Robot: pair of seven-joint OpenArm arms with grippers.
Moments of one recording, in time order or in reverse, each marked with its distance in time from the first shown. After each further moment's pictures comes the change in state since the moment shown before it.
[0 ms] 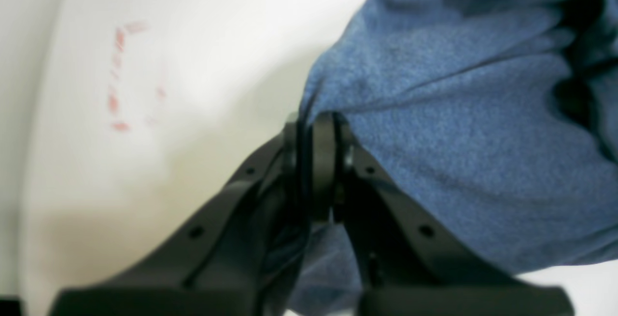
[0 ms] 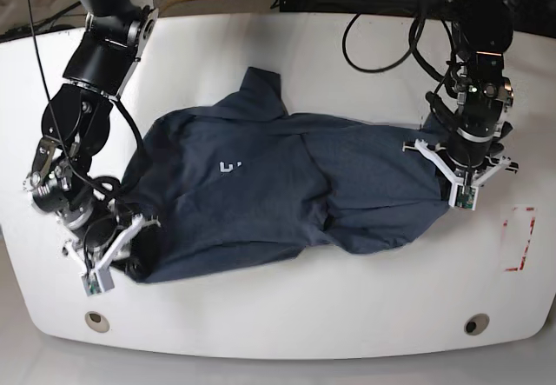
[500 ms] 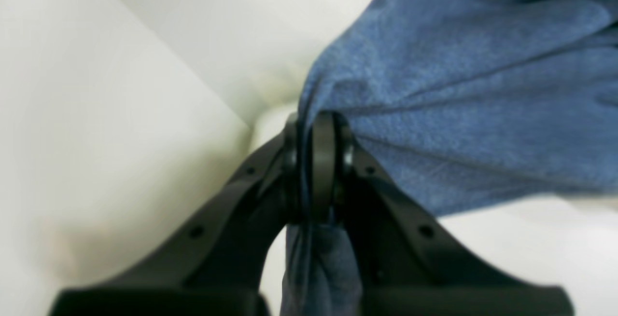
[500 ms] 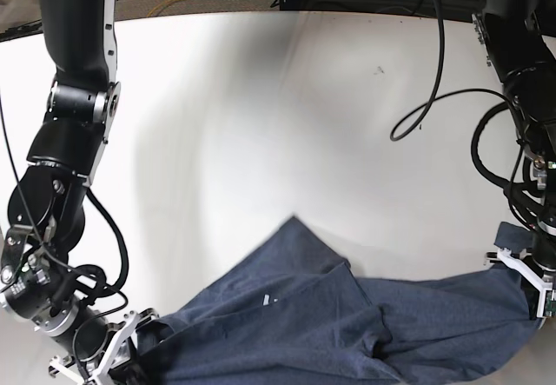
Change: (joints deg) left arm -27.5 -7.4 -7.9 0.7 0.3 -9.5 8.4; right arm 24.2 5.9 -13.3 -3.3 0.9 0.7 -0.7
